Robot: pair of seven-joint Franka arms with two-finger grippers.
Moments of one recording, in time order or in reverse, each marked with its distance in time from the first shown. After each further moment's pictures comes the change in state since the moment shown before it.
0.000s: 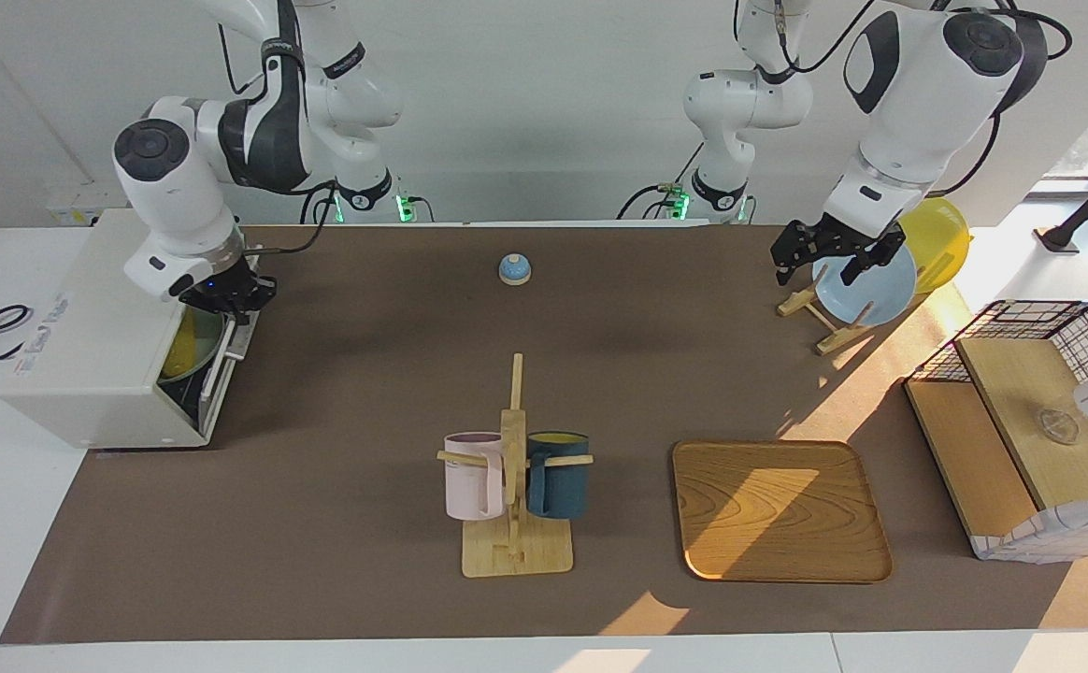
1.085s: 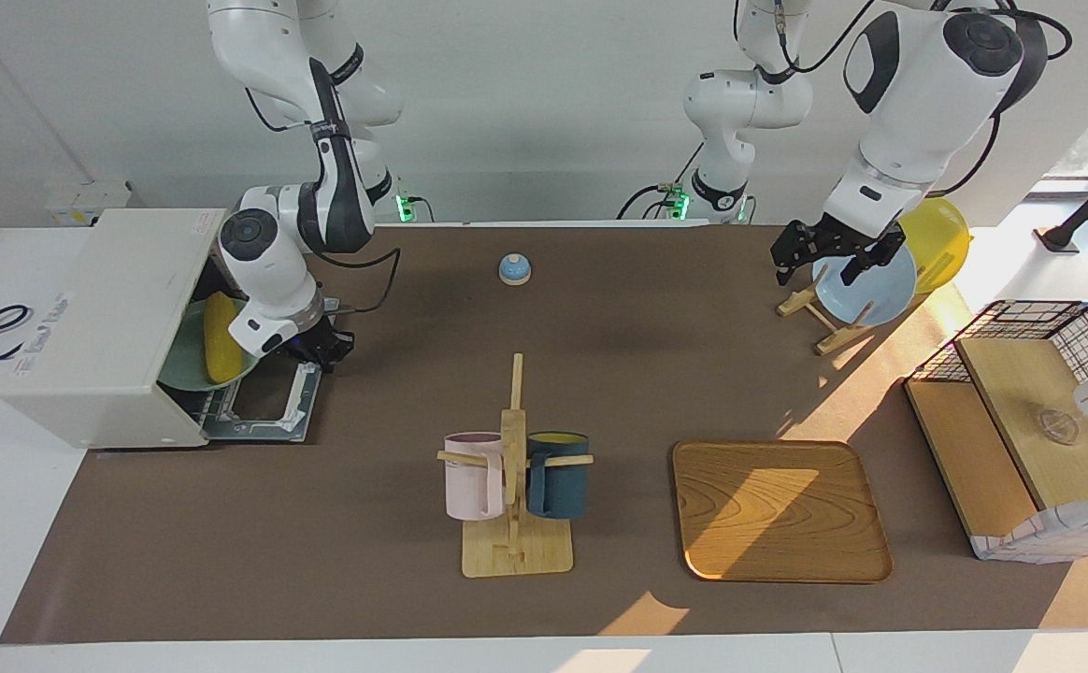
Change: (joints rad) left arm 0.000 0.000 0.000 0.000 0.000 0.000 0.000; right arm 0.080 0.132 0.001 -0.175 0.147 0.351 0.131
